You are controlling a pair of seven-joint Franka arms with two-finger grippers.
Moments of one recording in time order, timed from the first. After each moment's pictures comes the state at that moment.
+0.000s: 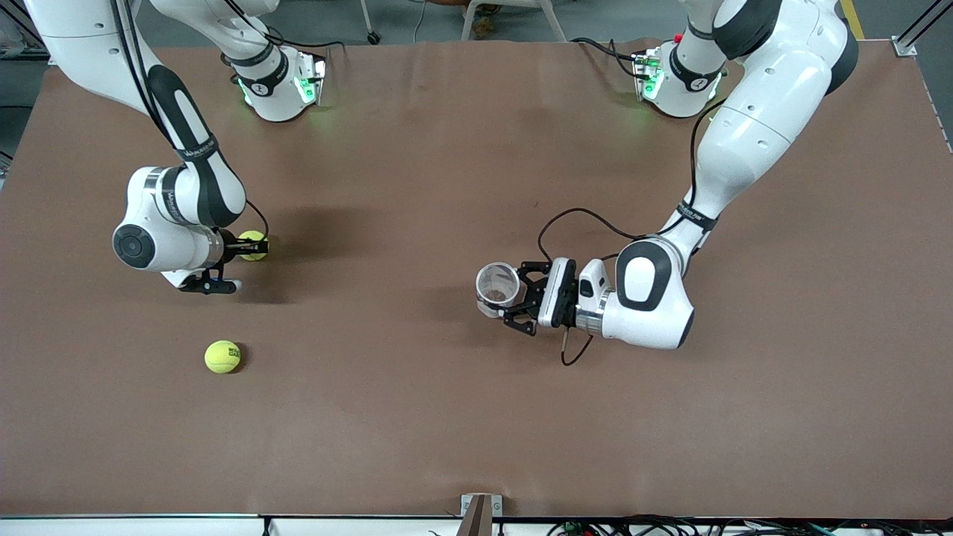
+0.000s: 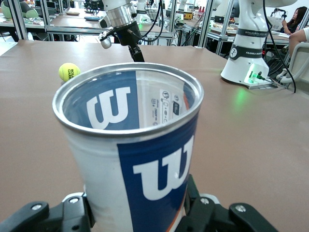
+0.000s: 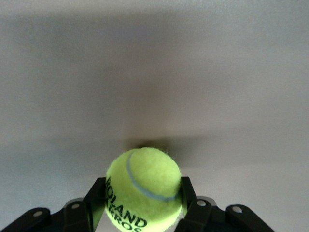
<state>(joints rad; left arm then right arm) -0.09 0.91 -0.46 -1.43 -0.95 2.06 2.03 0.05 0.35 -0.07 -2.22 0.06 2.19 -0.01</state>
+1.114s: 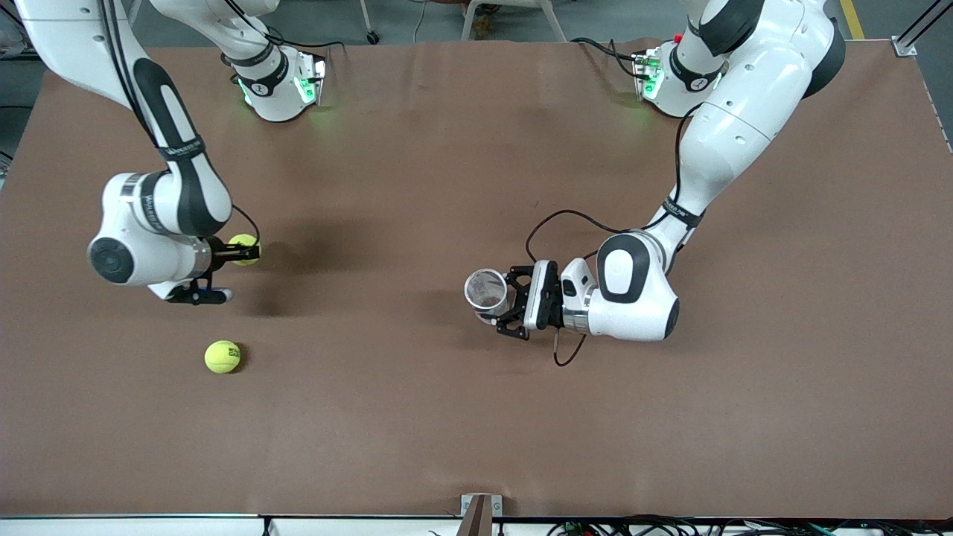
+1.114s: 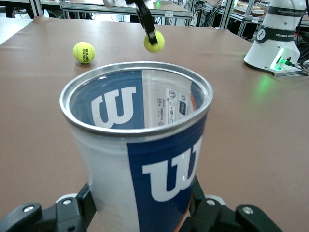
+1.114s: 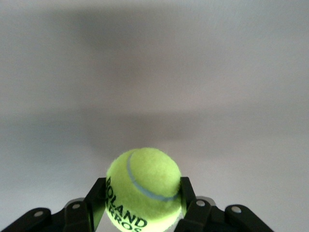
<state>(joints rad) -0.16 0.91 -0.42 -1.43 -0.95 2.19 1.96 0.05 0.35 -0.06 -1.98 0.06 1.91 -0.02</state>
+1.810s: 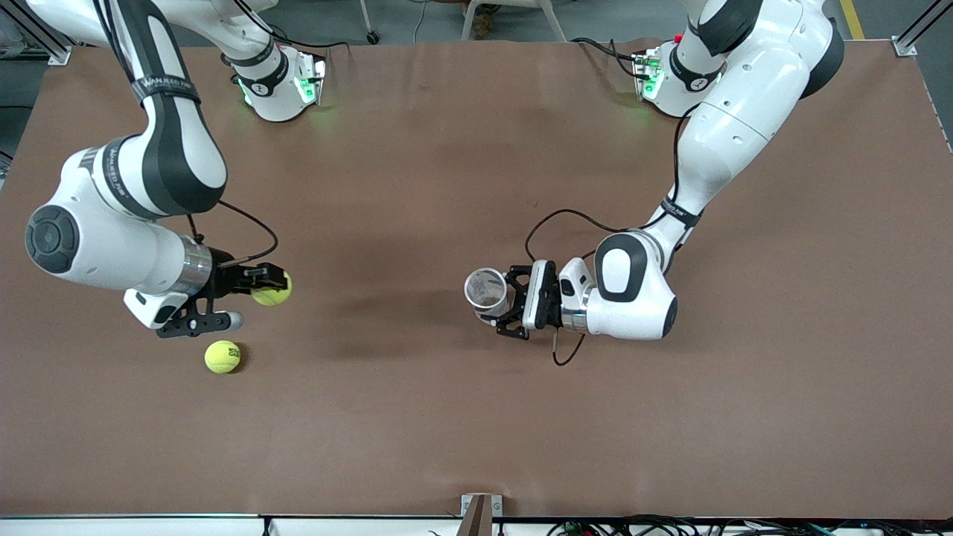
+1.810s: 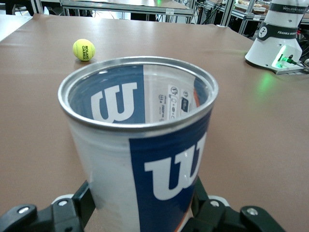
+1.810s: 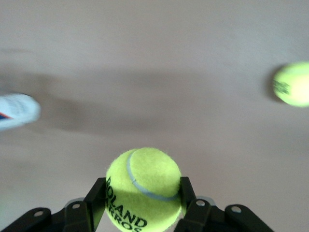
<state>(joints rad) -0.17 0.91 -0.42 -1.43 -0.95 2.20 1.97 0.24 0.34 -0.05 -1.59 0.31 1.87 -0.01</state>
